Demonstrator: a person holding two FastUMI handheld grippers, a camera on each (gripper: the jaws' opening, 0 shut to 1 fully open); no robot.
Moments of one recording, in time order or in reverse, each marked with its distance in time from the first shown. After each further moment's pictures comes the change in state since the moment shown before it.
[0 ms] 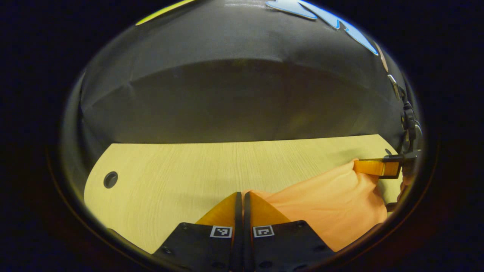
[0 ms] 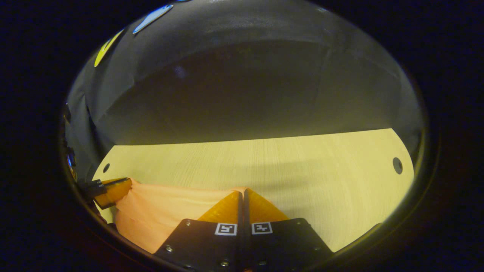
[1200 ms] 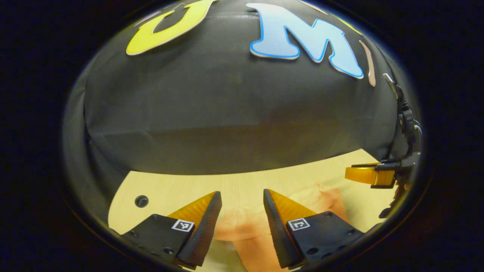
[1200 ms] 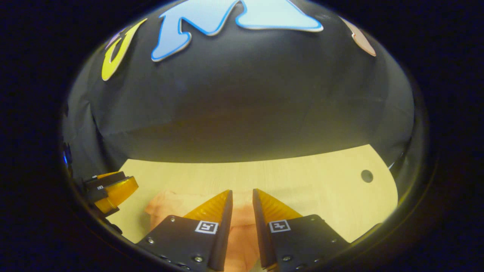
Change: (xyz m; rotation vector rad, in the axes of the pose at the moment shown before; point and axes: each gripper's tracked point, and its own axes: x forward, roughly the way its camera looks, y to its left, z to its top) left arm -0.134 -0.026 0.102 0.066 -0.136 -0.021; right arm -0.144 0.024 0.064 0.014 -0.100 -0.032
